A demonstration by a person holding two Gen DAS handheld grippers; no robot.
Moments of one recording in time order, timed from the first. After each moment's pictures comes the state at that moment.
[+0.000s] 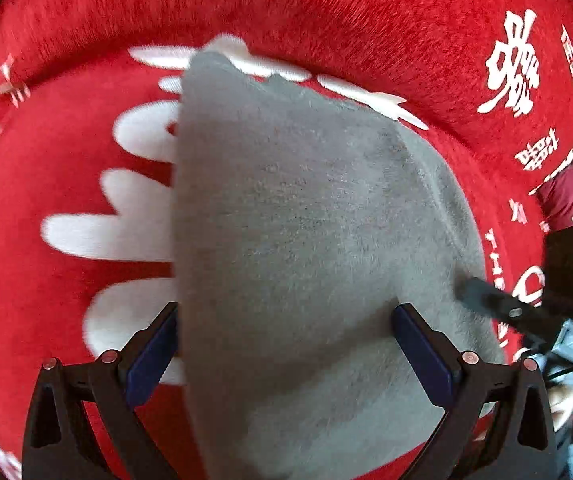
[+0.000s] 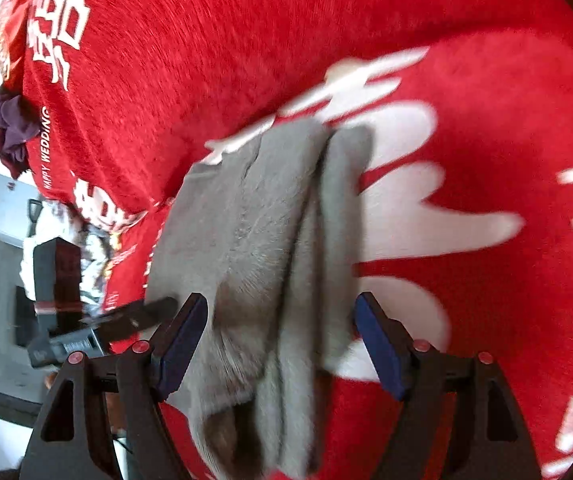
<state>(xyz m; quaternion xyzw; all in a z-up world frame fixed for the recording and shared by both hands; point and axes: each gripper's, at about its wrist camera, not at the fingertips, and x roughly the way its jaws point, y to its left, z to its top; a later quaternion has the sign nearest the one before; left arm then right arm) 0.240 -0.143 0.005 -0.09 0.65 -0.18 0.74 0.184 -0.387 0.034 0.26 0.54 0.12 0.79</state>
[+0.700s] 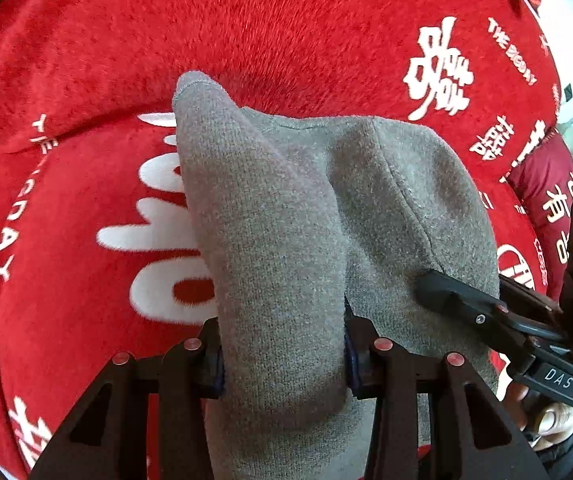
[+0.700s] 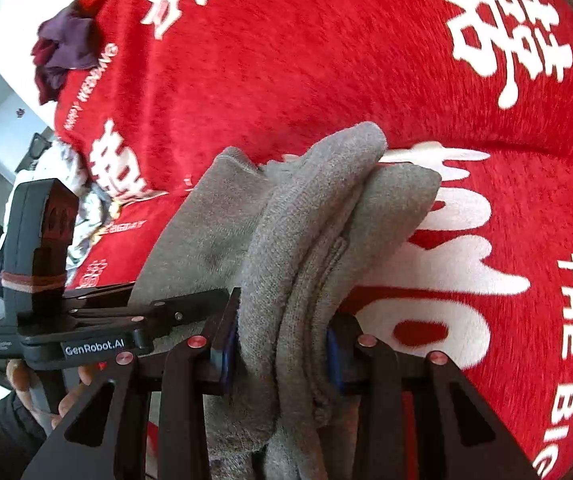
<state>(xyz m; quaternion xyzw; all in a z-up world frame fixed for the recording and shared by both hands) 0.174 -0.123 0.102 -0.04 0.58 -0.21 0.79 0.127 -0.286 0.125 0.09 0.47 0.14 0.87</state>
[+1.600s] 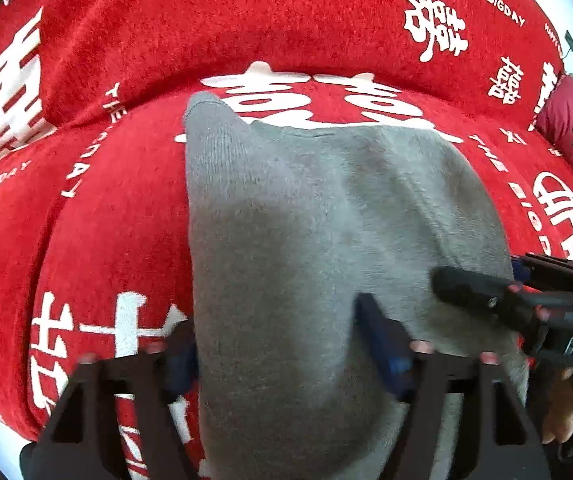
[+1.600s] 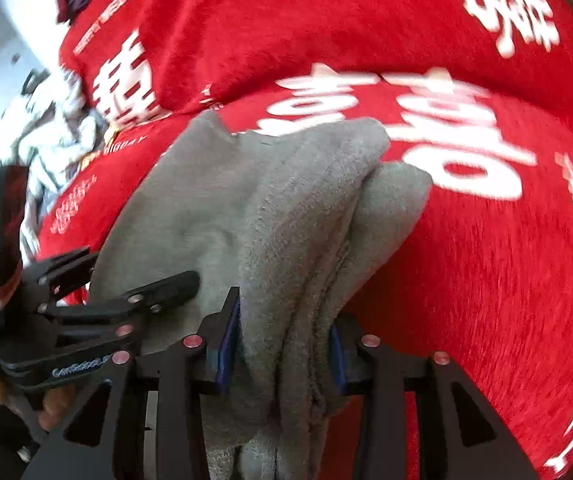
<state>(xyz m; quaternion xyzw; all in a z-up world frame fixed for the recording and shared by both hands) 0.046 -0.078 0.053 0.07 0.52 -0.15 0.84 0.021 -0.238 0.049 0.06 0.52 0.10 0.84</state>
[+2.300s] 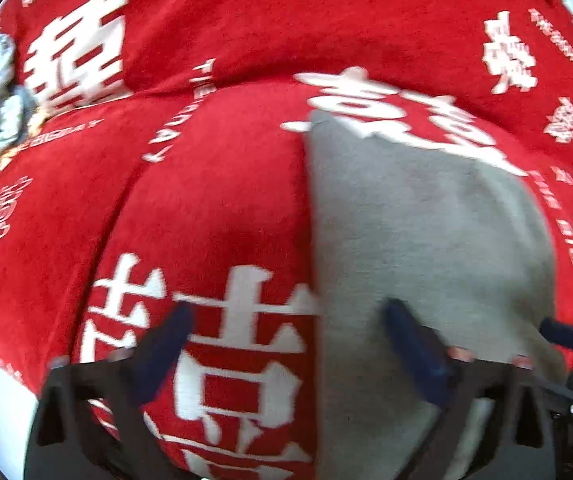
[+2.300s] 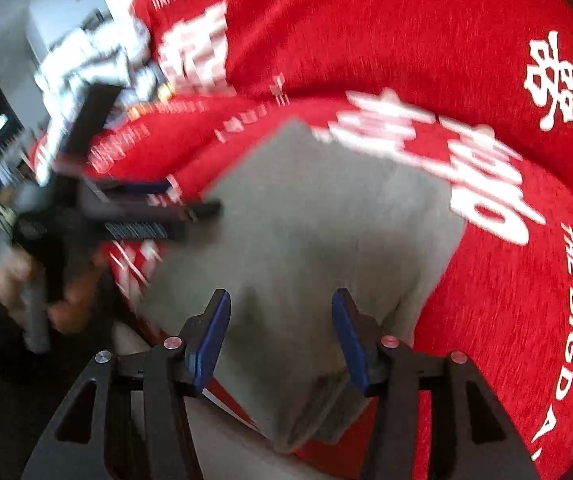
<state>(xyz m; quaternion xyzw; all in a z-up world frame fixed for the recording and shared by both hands) 0.054 -0.002 0.053 0.03 0.53 -0.05 0.85 -0.033 -0.181 0.061 -0.10 0.52 0.16 0.83</state>
